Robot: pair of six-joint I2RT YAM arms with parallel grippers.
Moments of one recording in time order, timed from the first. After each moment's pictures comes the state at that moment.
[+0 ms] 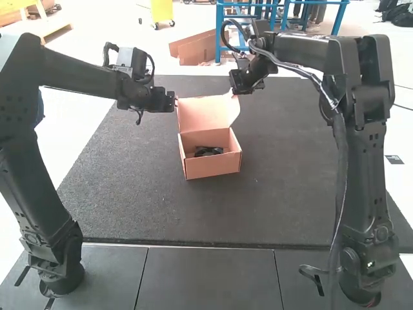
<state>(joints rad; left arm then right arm) -0.22 1.65 1.12 -0.08 0.01 -0.14 0.42 2.15 1.98 -0.72 -0.20 -0.06</state>
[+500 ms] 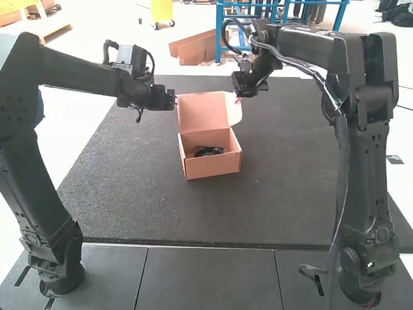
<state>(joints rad) -0.22 1.65 1.14 -0.10 0.01 -0.14 0.42 2.13 2.00 -0.90 -0.21 -0.07</state>
